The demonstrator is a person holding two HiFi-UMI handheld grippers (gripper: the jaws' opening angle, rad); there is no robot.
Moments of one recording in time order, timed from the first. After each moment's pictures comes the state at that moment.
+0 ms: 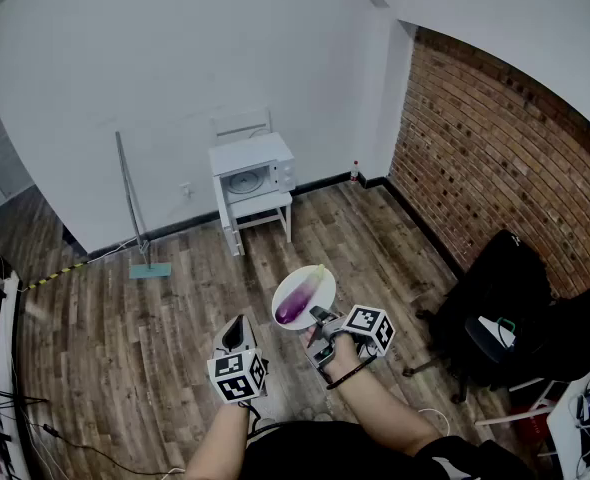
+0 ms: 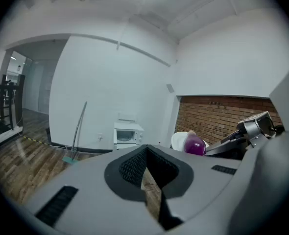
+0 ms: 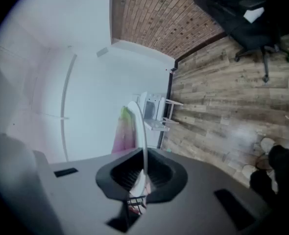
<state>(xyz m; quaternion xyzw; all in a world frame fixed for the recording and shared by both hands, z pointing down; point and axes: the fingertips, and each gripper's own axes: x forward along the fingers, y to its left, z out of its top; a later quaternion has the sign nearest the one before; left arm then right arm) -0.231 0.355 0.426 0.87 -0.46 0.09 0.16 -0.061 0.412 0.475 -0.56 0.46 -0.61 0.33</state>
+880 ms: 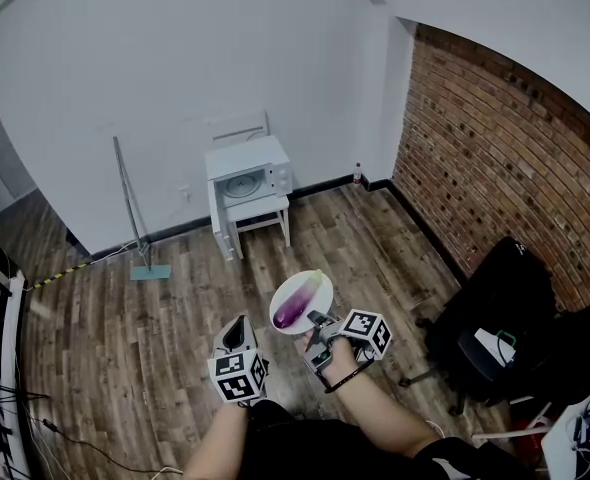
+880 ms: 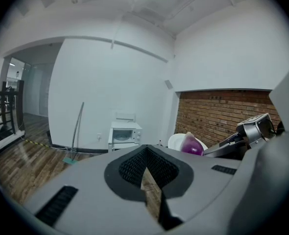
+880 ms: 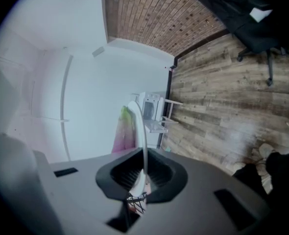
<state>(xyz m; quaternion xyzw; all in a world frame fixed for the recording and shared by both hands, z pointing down) -0.155 0.362 0.428 0.86 -0.47 0.11 0.15 0.003 0.416 0.490 -0.54 0.46 -0.62 0.32</state>
